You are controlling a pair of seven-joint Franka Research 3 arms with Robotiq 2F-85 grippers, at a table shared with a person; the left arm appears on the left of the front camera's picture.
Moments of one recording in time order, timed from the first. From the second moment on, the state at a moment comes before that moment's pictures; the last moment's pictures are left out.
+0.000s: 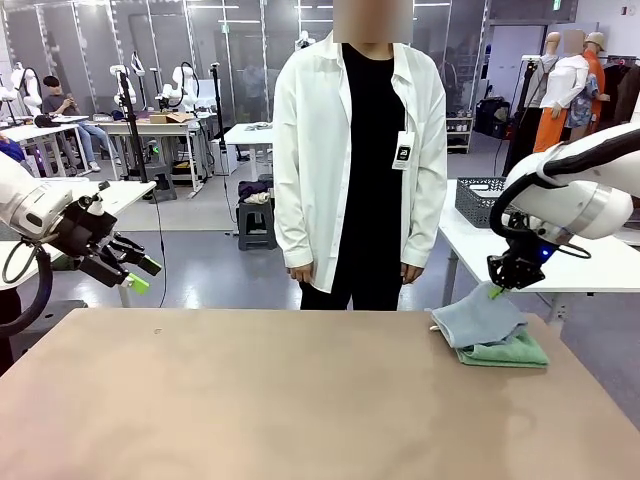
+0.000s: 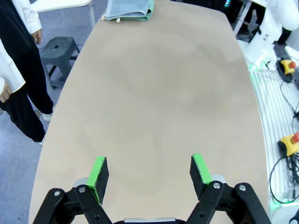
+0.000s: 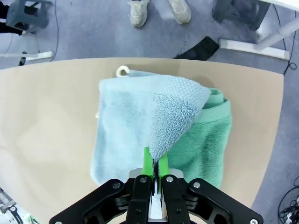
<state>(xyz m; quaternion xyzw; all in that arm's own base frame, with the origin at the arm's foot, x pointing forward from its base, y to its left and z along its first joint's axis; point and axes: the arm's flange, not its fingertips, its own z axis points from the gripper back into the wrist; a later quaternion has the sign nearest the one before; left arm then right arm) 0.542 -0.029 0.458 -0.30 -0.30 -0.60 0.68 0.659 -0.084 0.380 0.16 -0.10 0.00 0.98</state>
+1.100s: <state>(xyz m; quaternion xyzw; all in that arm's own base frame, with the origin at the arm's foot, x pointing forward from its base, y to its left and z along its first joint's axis) 0.542 -0.029 0.458 -0.30 -0.30 -0.60 0.68 0.681 -0.141 0.342 0.17 -0.05 0.02 0.98</state>
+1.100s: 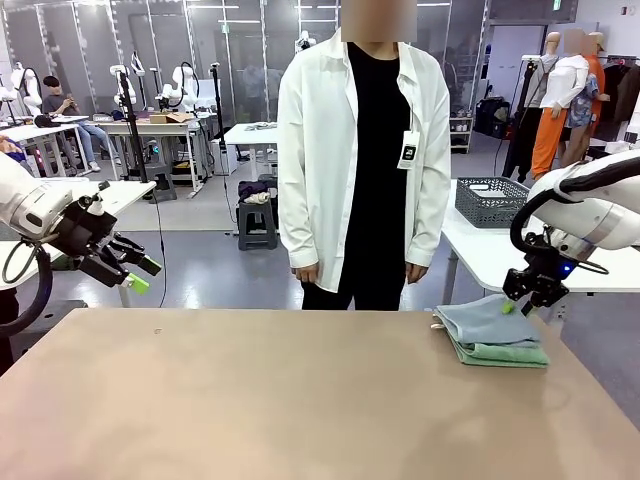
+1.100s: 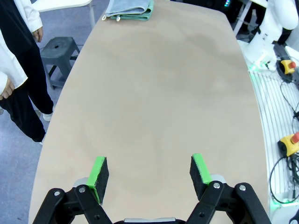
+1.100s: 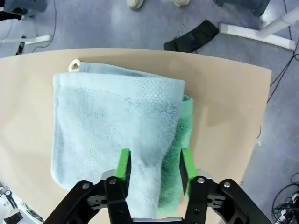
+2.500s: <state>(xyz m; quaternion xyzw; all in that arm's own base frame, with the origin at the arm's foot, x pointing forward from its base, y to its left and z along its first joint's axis) 0.542 -0.029 0.458 -0.30 -0.30 -0.60 0.68 0.379 -0.106 0.688 0.15 -0.29 0.05 0.95</state>
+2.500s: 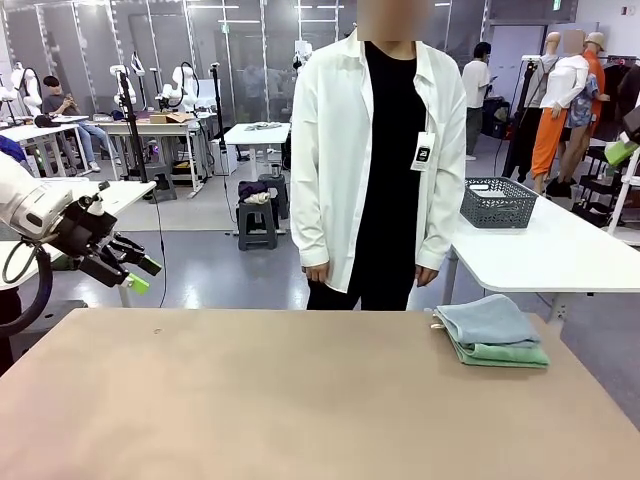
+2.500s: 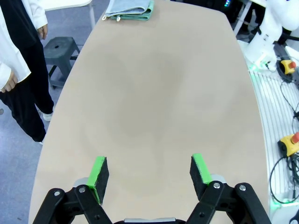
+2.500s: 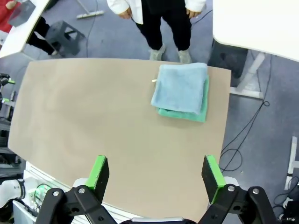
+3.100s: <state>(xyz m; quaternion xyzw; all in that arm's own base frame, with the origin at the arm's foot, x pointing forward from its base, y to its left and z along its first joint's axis) 0.542 -0.029 0.458 -0.30 -0.30 -0.60 0.68 0.380 -0.108 0.690 0.16 -0.29 0.06 0.94</state>
